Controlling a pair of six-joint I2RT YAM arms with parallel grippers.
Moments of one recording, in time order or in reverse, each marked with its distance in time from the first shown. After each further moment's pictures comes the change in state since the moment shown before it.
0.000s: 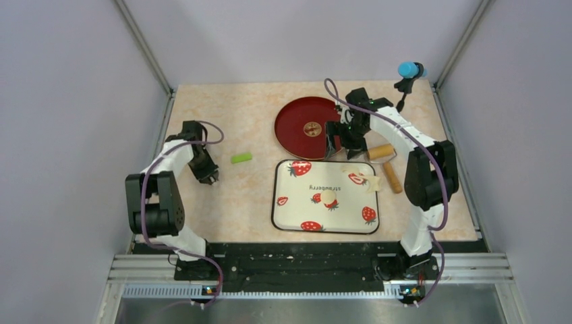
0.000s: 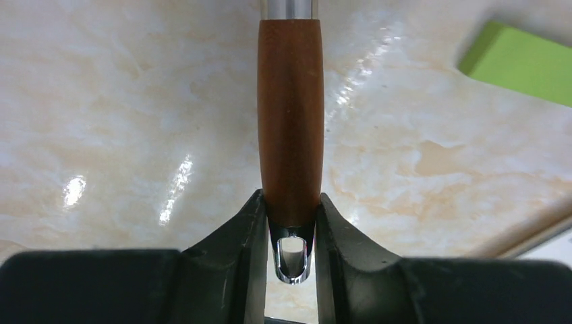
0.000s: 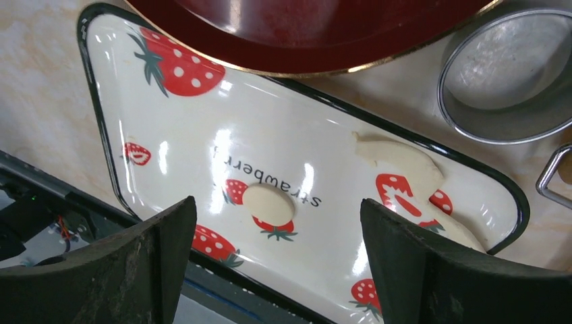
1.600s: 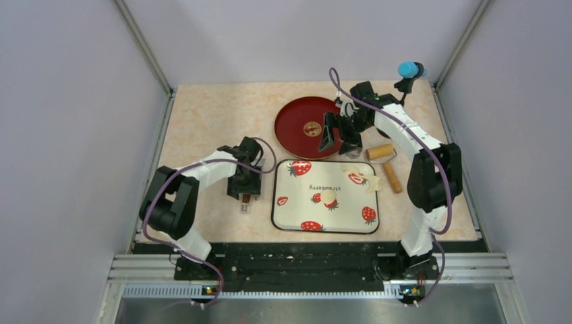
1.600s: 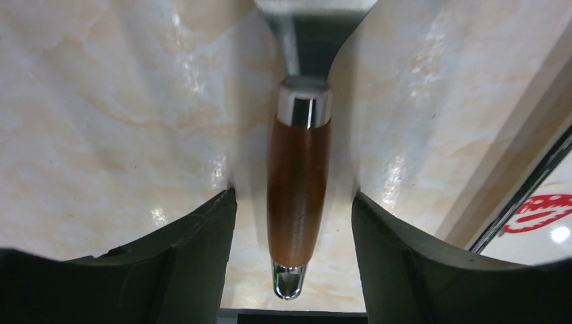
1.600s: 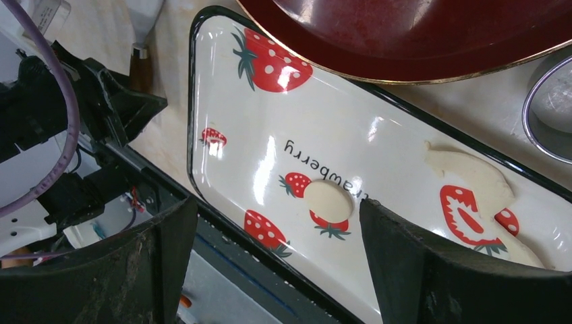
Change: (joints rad) left arm -0.510 -0.031 -0.133 0.050 -0.075 0.064; right arm -0.026 -0.029 0.048 0.014 -0.208 0.035
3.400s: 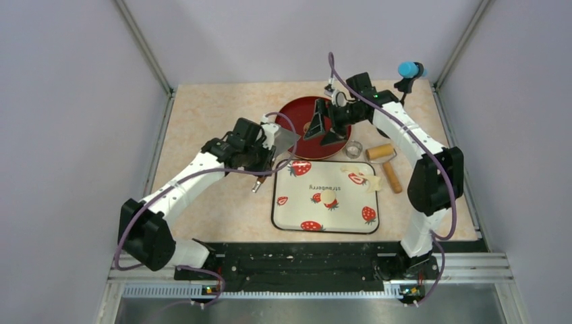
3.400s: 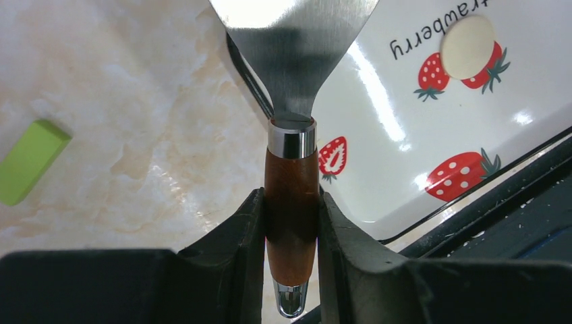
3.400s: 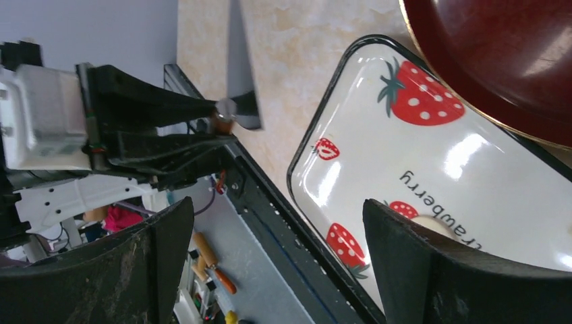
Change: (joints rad) left arm -0.079 -0.264 0.183 0.043 0.250 0.388; right arm 0.038 -0.030 0.055 0.106 -0.258 0.101
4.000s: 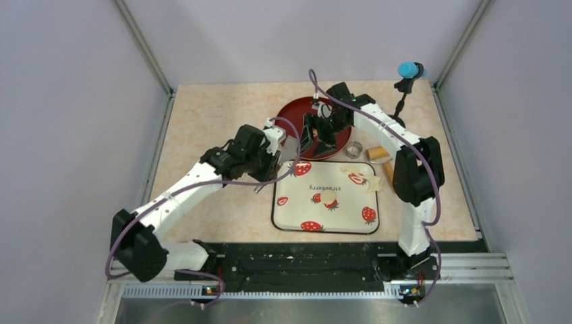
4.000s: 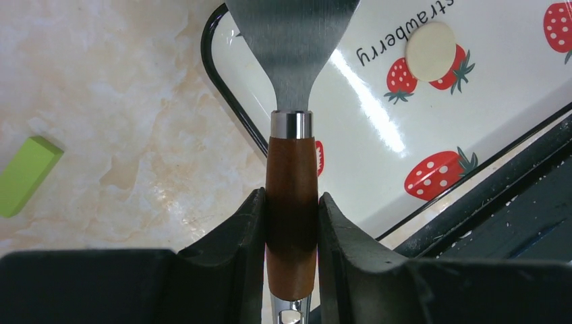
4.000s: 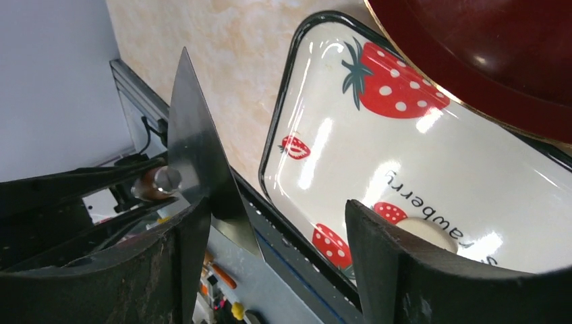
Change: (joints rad) left arm -0.110 -0.019 0.000 0.018 -0.031 -0.041; right arm 0.092 0.143 0.060 -0.040 0.105 0.052
